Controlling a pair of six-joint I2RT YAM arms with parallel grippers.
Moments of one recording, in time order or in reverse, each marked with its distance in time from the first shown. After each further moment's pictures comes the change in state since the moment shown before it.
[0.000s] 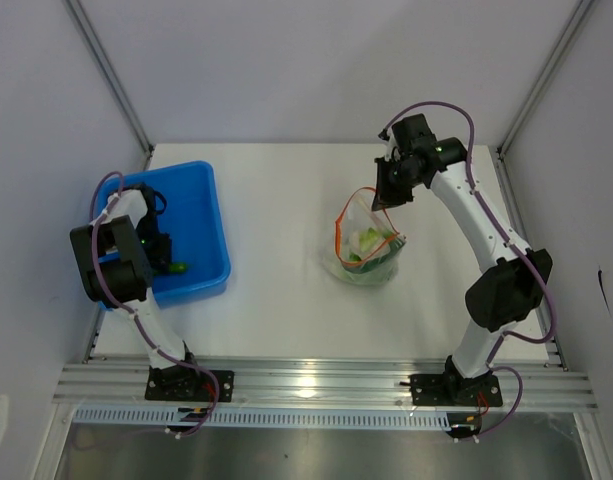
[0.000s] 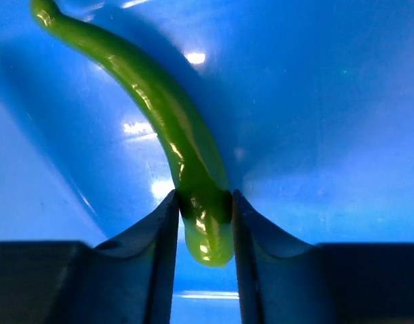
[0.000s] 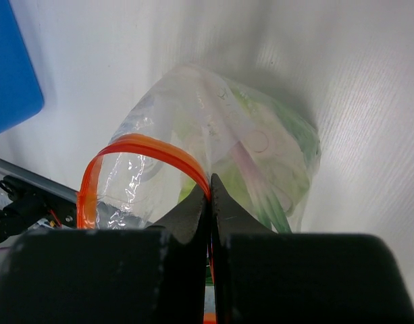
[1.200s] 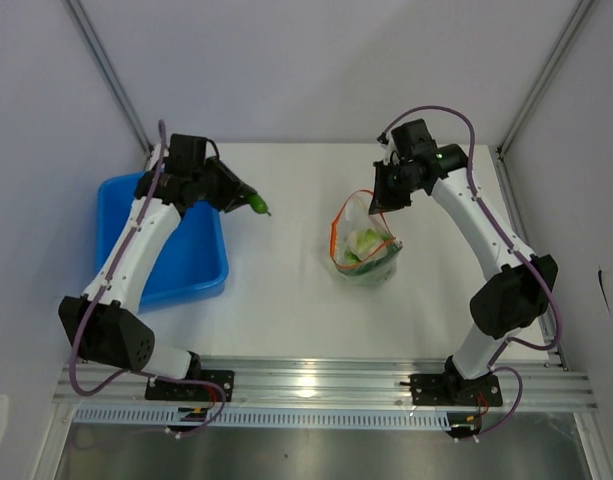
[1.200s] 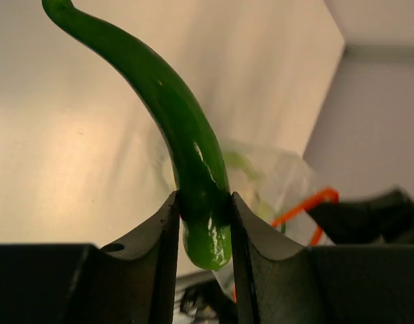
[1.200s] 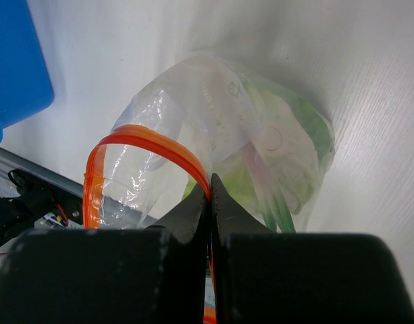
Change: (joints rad) left arm -0.501 -0.477 0.108 0.272 0.470 0.297; right arm 0.017 -0.054 -0.076 0.049 -0.021 0.019
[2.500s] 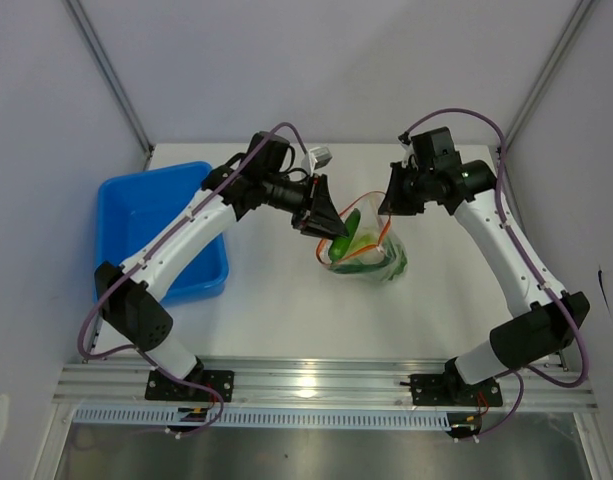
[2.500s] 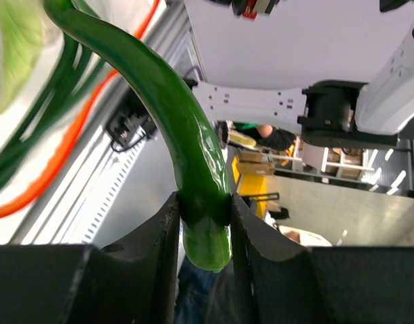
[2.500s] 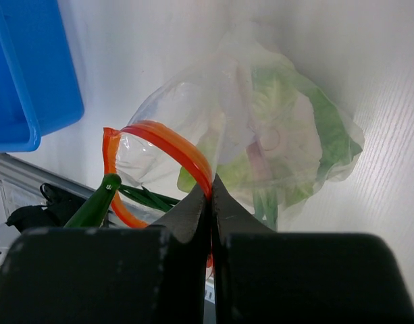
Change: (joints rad) left arm -0.409 0.182 0.165 0.124 0.805 0.226; right arm -0.003 -0.200 -0.117 0.045 0.039 0.107
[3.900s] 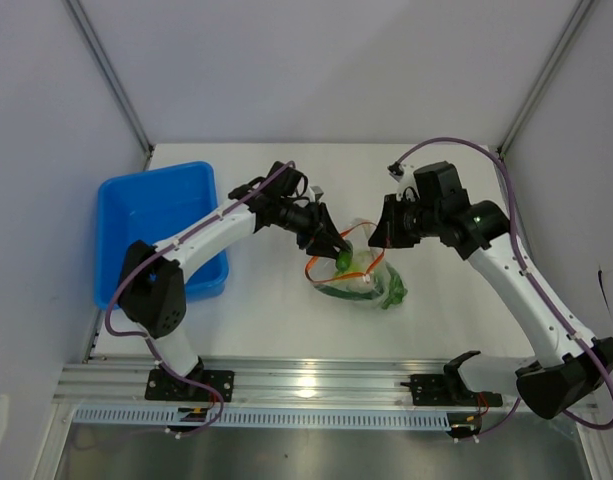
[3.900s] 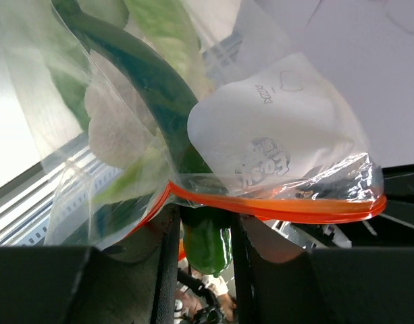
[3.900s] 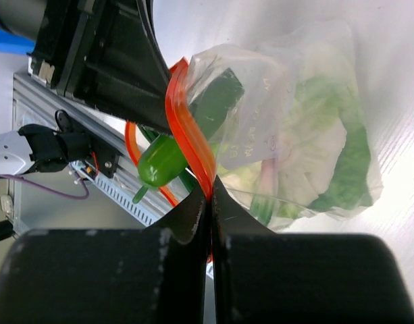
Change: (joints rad) left arm 0.005 0.102 -0.219 0.090 -0.130 -0.315; right arm 0.112 -0.267 -0.263 0.091 -0.127 -0.032
